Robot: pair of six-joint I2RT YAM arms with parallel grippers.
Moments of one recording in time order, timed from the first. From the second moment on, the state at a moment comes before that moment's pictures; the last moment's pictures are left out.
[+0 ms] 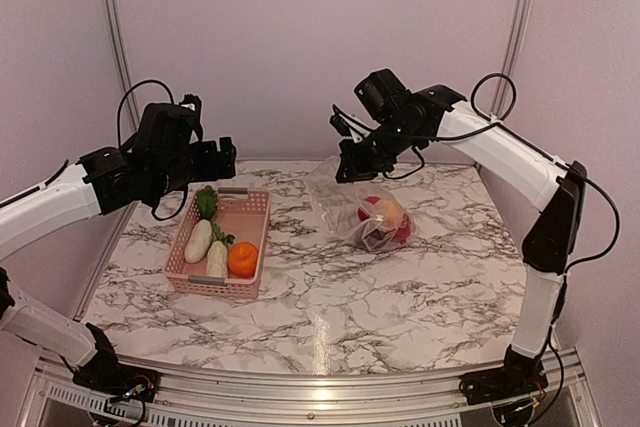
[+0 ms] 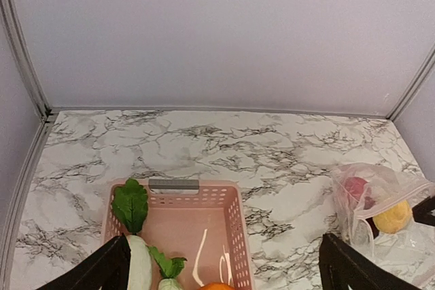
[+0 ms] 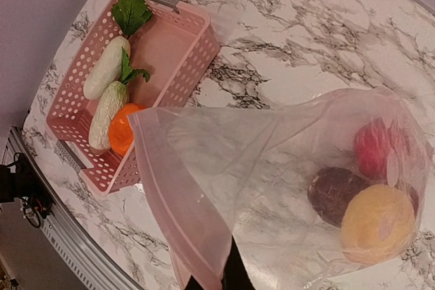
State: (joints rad) left arm -0.78 1.31 1.23 -0.39 -0.53 -0.43; right arm 0.72 1.92 2.03 -1.04 -0.19 0.28
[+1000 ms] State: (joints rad) left arm -0.60 1.53 1.09 -0.61 -0.28 -0.53; right arm 0.72 1.92 2.03 -1.03 -0.24 0.28
